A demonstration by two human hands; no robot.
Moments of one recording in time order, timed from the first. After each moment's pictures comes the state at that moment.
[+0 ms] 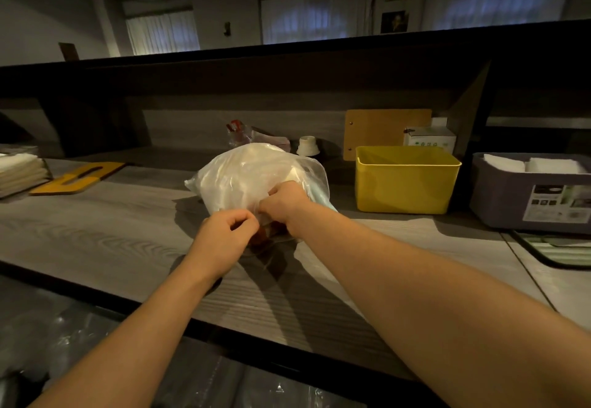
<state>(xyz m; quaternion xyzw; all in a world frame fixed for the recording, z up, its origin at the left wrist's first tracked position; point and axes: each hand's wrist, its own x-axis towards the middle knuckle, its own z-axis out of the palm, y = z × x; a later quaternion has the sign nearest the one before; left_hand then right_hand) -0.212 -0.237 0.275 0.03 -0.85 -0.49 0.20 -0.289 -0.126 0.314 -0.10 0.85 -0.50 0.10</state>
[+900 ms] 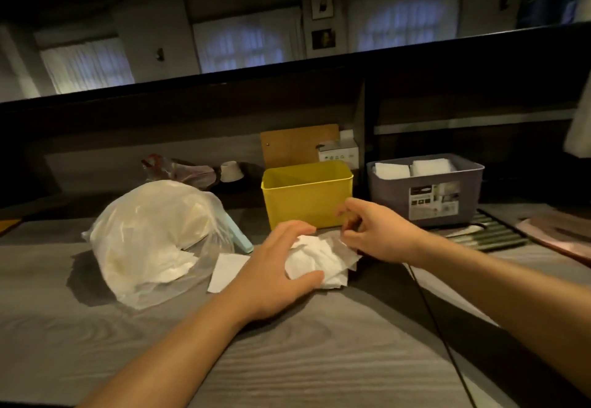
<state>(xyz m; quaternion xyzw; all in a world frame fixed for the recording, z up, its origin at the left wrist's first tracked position) -0.249 -0.071 0.274 -0.27 -0.91 -0.30 0.07 -0.277 0.154 0.305 -0.16 0.92 -0.36 -0.02</state>
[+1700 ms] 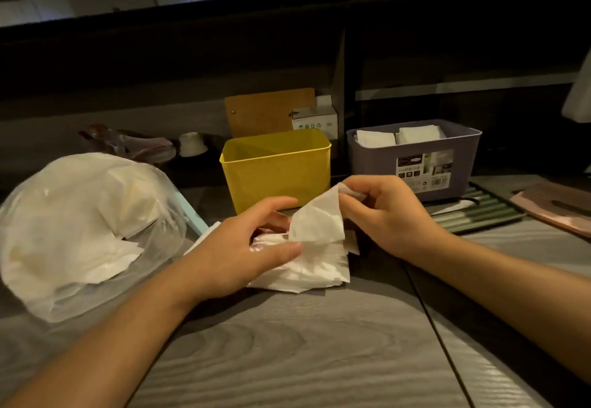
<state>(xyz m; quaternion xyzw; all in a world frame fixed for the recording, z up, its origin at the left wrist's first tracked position) -0.280 -0.064 0.279 -0.27 -0.89 -0.37 -0.02 -0.277 0.182 0.279 -0.21 0.84 -0.48 -0.16</state>
